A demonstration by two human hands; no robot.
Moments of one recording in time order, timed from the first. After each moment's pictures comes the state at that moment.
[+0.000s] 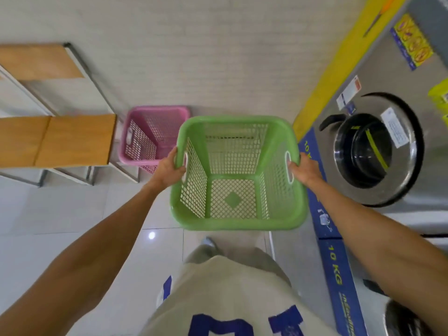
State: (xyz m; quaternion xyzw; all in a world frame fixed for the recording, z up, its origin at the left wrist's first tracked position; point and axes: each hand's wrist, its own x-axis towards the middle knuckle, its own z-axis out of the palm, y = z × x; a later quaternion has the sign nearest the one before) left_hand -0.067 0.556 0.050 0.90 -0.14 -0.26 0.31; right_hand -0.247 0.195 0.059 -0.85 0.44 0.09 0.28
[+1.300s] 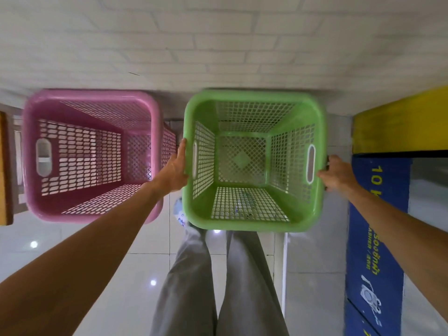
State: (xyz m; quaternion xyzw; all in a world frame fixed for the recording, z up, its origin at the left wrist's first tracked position) left_hand 0.313 0.345 -0.341 0.86 -0.16 -0.45 0.19; right_hand 0.135 -0.052 -0.326 -0.78 0.48 0.29 0.28
